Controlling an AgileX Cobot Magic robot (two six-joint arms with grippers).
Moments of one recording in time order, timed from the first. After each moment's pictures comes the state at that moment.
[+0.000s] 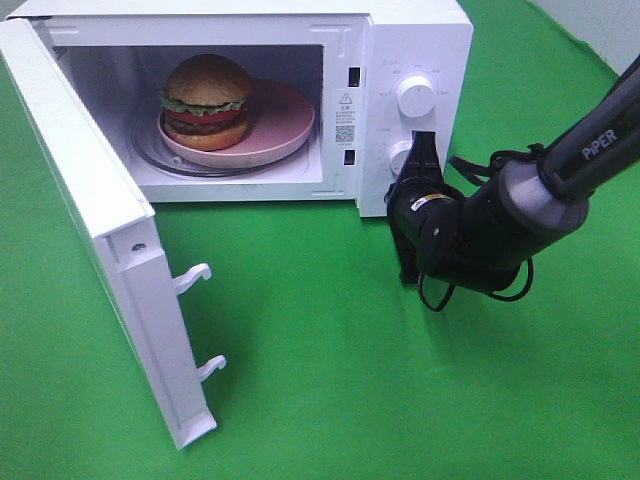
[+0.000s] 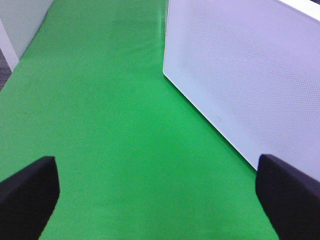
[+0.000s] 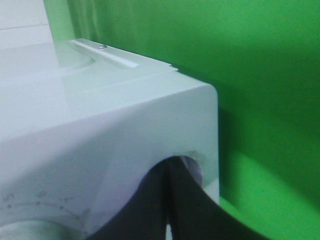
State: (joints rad) left arm 0.05 0.00 -0.52 -0.09 1.07 0.04; right arm 0.56 2.17 -0.95 0.69 -0.83 1.30
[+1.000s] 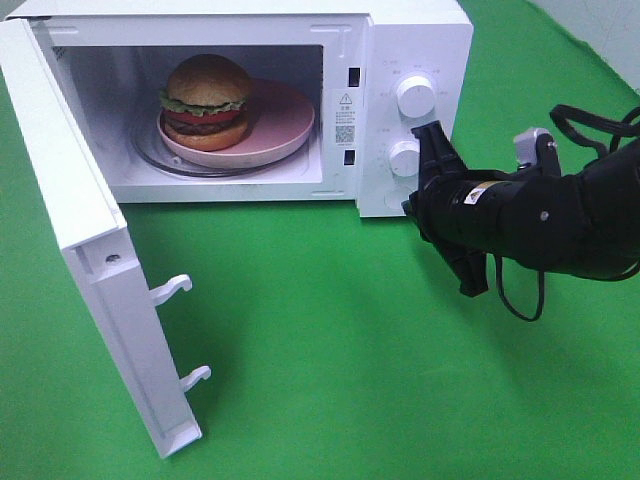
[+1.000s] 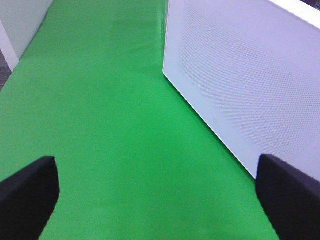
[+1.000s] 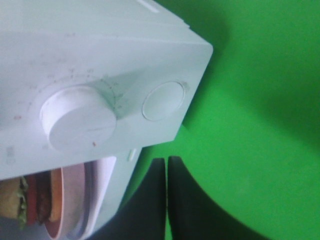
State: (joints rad) left arm 0.05 0.00 -0.52 -0.09 1.07 0.04; right arm 0.52 1.84 -0.71 0.44 -0.54 1.08
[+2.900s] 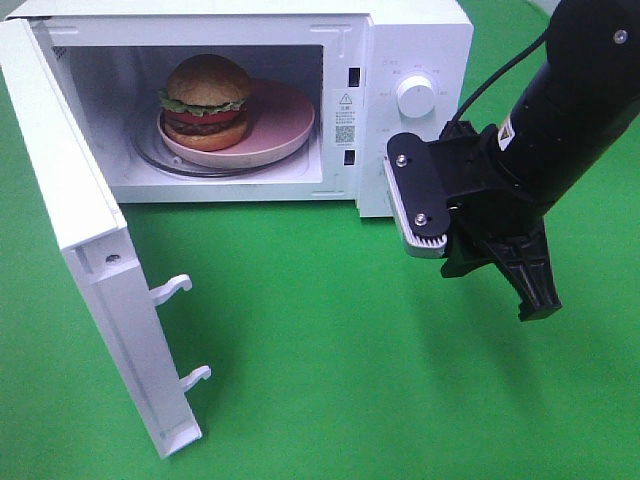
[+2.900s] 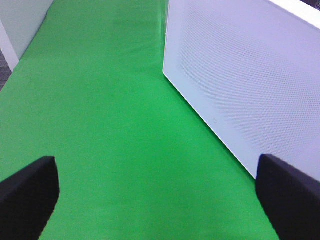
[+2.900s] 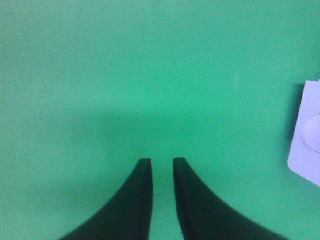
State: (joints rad) left arm 0.05 0.00 -0.52 -0.09 1.07 0.04; right arm 0.52 1.60 -0.98 -0.04 0.67 -1.23
